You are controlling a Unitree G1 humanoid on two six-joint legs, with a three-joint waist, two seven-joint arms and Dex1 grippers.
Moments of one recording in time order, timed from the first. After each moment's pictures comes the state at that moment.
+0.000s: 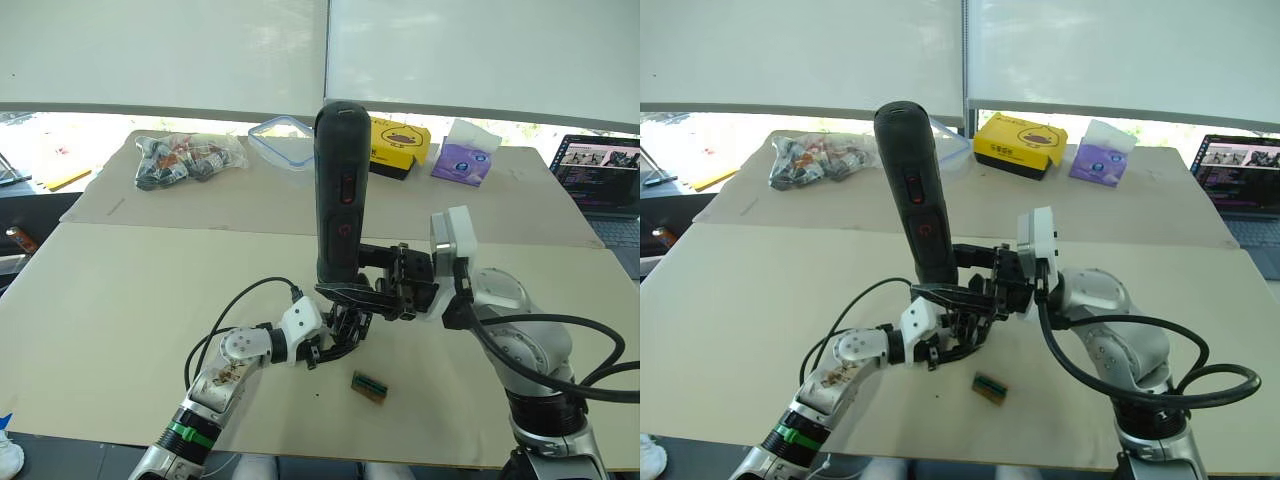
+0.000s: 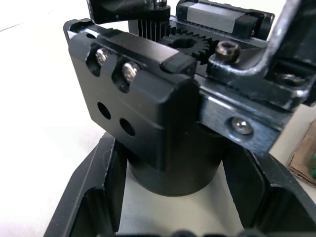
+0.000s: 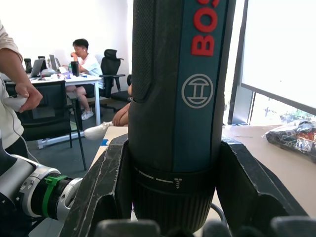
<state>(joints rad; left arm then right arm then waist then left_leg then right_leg) -0.27 0.31 -0.32 0.02 -0.12 0.15 -0.88 -0.46 -0.43 0.05 -0.47 0.73 0.48 0.94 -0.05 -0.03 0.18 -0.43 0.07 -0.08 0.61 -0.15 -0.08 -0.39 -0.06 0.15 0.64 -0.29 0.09</state>
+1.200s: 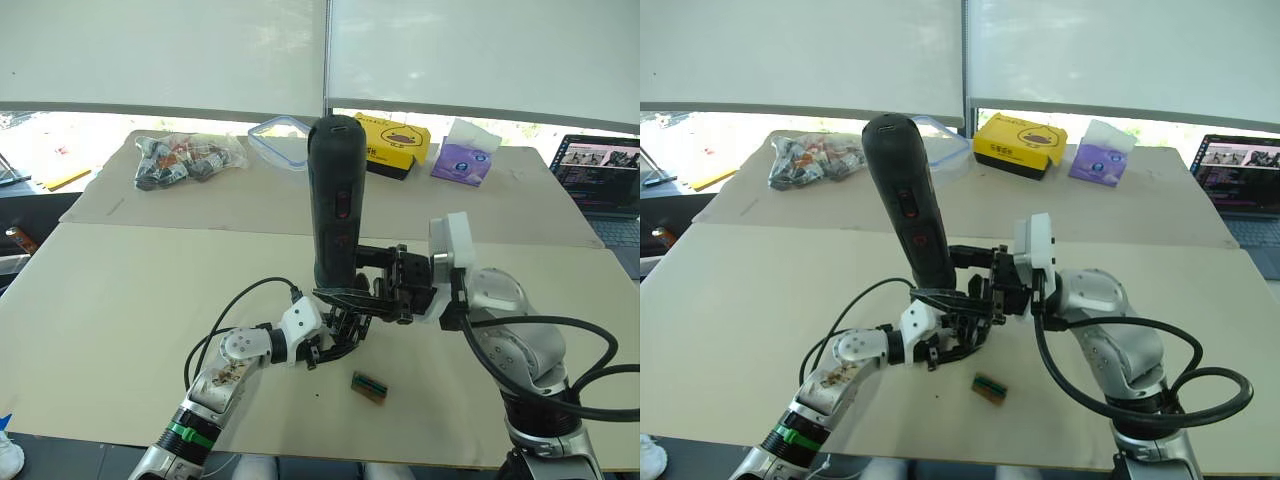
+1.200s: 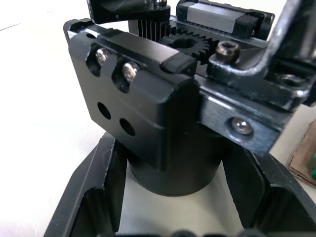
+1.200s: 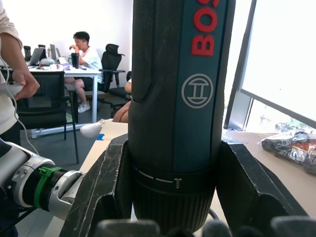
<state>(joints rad) -0.27 0.31 -0.32 0.01 -0.12 0.16 -0.88 -0.45 -0.42 0.07 -0.46 0.65 0.40 0.99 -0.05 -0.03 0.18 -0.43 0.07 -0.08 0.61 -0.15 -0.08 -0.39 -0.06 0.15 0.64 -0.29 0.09</state>
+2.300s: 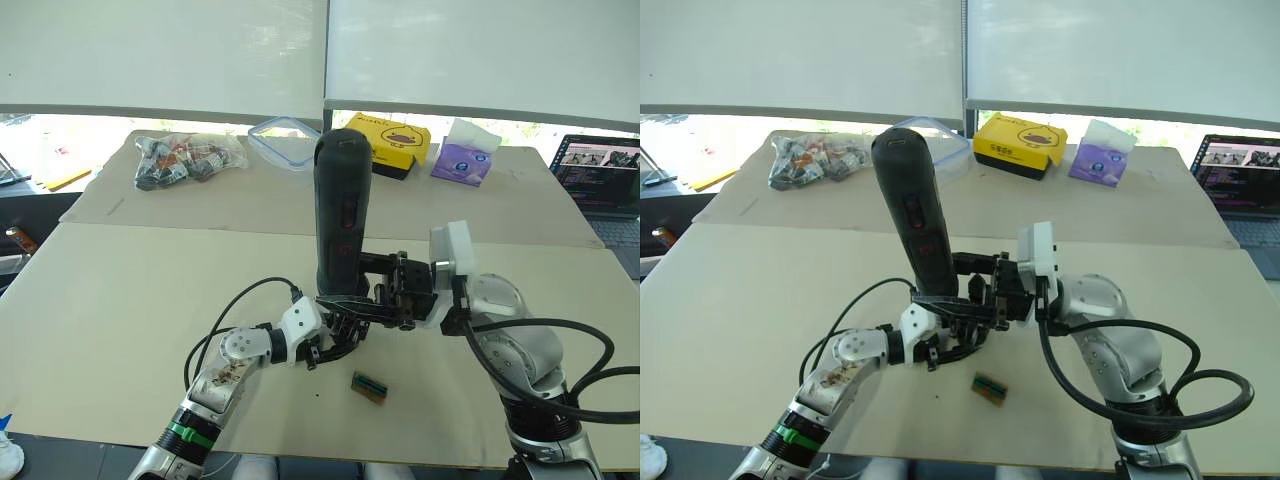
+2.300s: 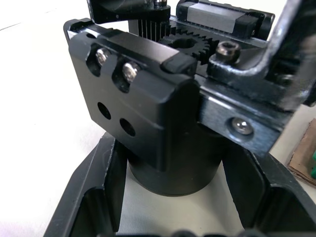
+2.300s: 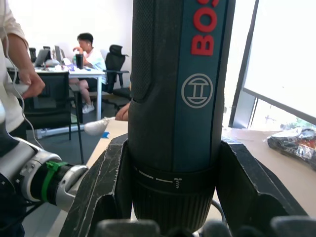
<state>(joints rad) -0.27 0.31 -0.32 0.01 -0.12 0.16 -0.88 -0.43 -0.42 0.07 -0.45 0.68 0.38 1.00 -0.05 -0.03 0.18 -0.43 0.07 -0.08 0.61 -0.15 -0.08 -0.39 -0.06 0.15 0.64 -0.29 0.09</state>
